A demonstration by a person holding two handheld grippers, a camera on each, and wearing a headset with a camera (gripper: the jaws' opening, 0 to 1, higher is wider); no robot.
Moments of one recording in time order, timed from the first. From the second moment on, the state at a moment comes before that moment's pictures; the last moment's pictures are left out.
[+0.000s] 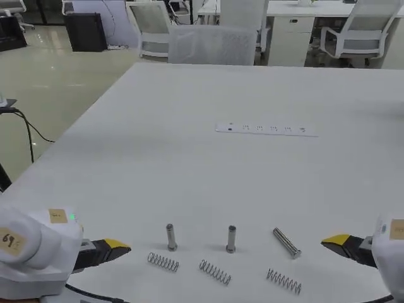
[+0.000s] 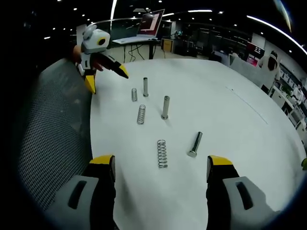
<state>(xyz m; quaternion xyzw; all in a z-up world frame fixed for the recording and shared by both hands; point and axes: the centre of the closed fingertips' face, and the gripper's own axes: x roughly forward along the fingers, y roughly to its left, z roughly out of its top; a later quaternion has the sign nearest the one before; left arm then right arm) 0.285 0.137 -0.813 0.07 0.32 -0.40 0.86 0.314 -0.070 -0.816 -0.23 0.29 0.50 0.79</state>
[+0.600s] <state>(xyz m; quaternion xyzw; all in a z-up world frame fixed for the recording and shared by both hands) 0.283 0.137 -0.814 0.08 0.32 -0.41 0.85 0.313 -0.073 -0.816 -0.24 0.29 0.50 0.78</state>
